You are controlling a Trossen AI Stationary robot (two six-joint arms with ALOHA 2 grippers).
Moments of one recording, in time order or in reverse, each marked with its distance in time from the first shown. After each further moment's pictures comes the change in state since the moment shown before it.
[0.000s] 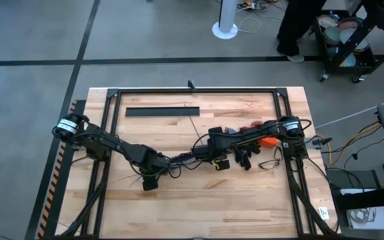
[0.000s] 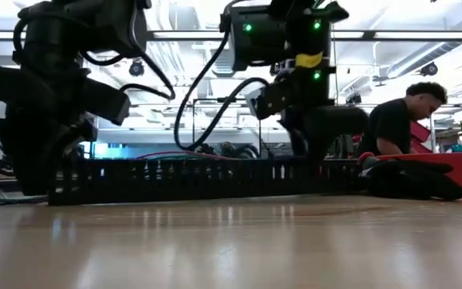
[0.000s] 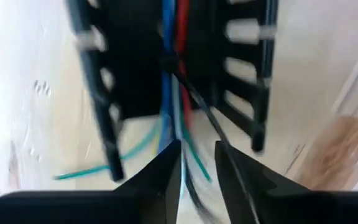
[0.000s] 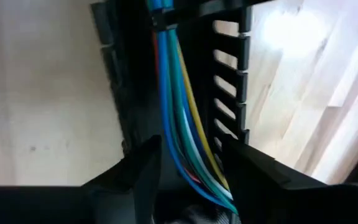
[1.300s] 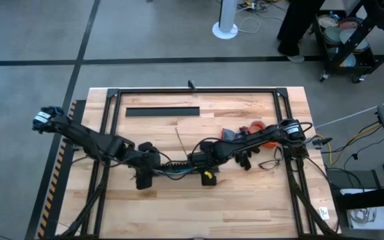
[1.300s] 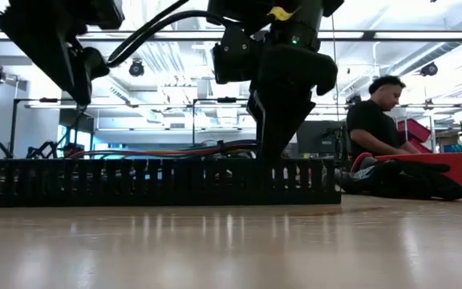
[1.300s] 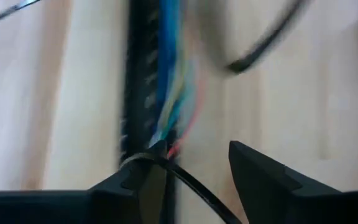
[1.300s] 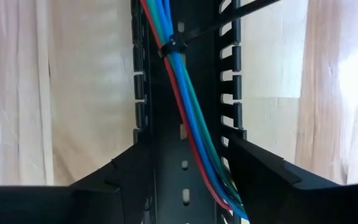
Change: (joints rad) left arm -0.089 -0.368 -0.004 0.130 -0.152 0.063; right arm 0.078 0.010 0.046 0.297 -0.286 0.207
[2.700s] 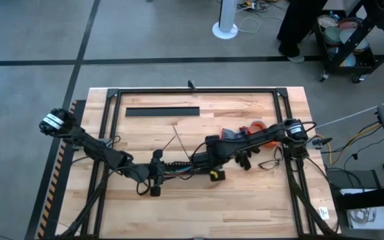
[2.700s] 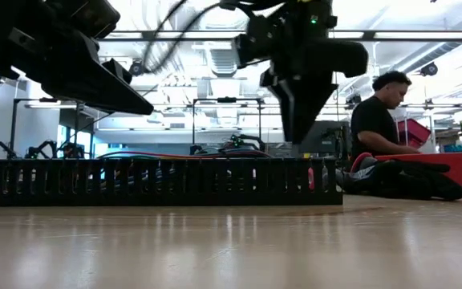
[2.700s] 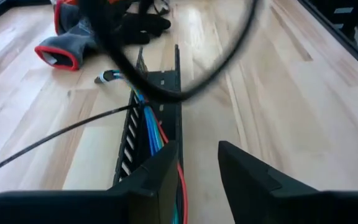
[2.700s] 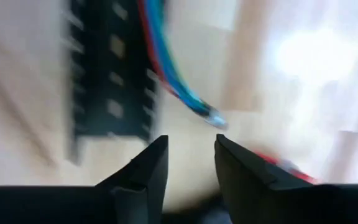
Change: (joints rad) left arm -0.123 0.157 -0.388 1.062 -0.379 0.262; right arm 0.014 -0.024 0.100 -0.335 0.173 -0.089
